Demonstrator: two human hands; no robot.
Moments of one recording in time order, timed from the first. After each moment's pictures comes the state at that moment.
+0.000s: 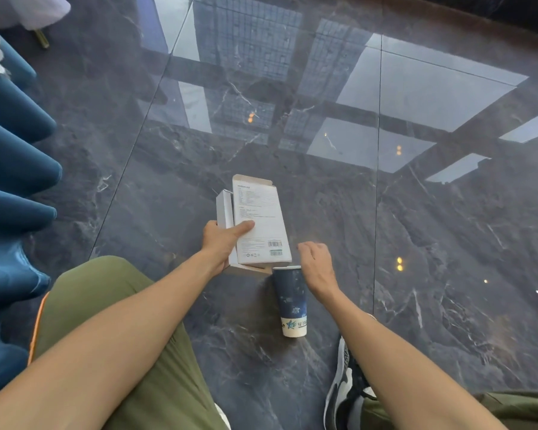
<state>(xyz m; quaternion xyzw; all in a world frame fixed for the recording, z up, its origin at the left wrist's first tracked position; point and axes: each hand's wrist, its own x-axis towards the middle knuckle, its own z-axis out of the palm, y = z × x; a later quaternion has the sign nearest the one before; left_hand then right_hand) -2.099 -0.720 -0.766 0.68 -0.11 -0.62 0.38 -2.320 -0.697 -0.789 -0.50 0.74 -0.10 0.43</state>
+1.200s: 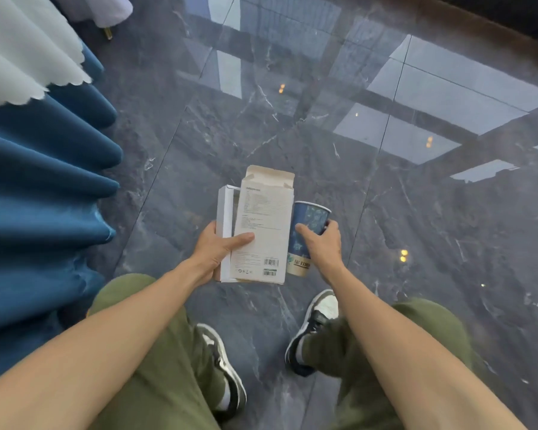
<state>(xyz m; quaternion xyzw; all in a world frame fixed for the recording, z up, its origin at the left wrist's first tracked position) -2.092 -0.656 -0.582 0.66 -0.10 -0.65 0.36 -2.323 -0.728 -0.589 -0.37 0.76 -0.14 0.51</state>
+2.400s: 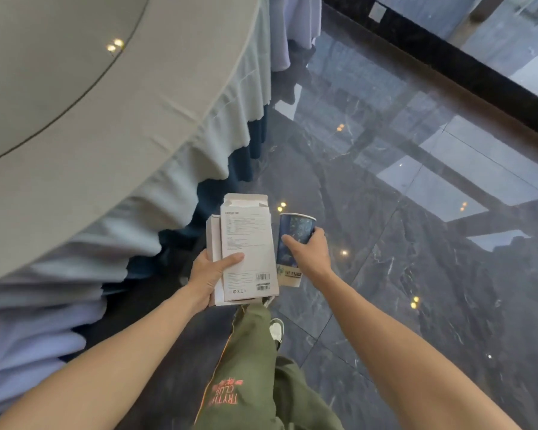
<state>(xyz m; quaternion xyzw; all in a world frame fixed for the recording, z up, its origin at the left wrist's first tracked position) -1.994 -0.174 -0.150 0.69 0.05 -0.54 0.47 -2.160 -0.329 -0.155 -0.53 0.66 -0.04 0.53</state>
